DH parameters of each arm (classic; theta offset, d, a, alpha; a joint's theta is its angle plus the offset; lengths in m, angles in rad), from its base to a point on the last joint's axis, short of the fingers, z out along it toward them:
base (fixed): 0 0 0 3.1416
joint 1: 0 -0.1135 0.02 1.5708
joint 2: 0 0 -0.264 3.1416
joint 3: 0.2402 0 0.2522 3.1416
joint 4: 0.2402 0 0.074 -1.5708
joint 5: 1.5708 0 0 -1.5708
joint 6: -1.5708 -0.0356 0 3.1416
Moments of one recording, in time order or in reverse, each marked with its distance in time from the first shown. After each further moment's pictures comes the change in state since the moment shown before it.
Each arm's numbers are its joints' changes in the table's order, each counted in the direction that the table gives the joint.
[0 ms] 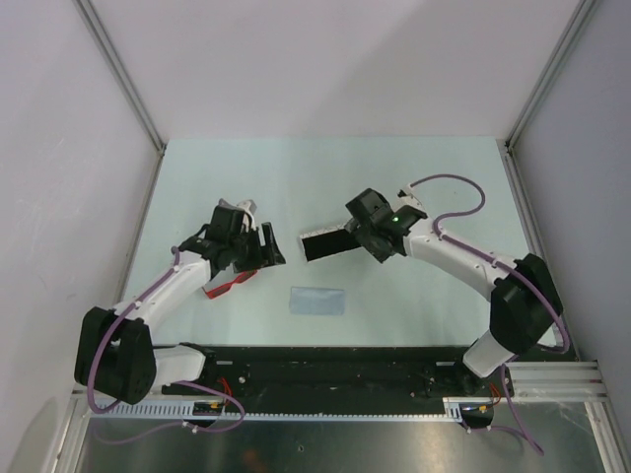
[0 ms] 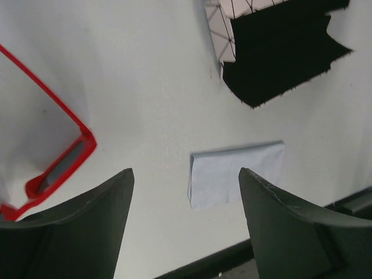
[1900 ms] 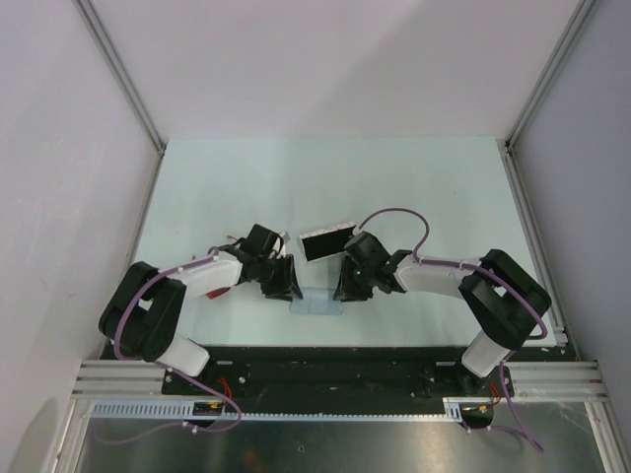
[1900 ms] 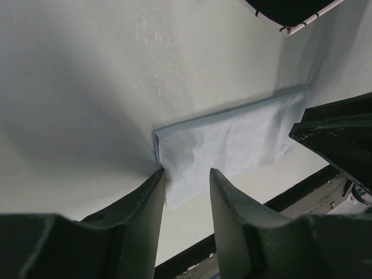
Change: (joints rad) left arm 0.180 0.253 -0.096 -0.122 0.163 0.082; right arm -0.062 0.043 -0.422 -0.514 -0.583 0.617
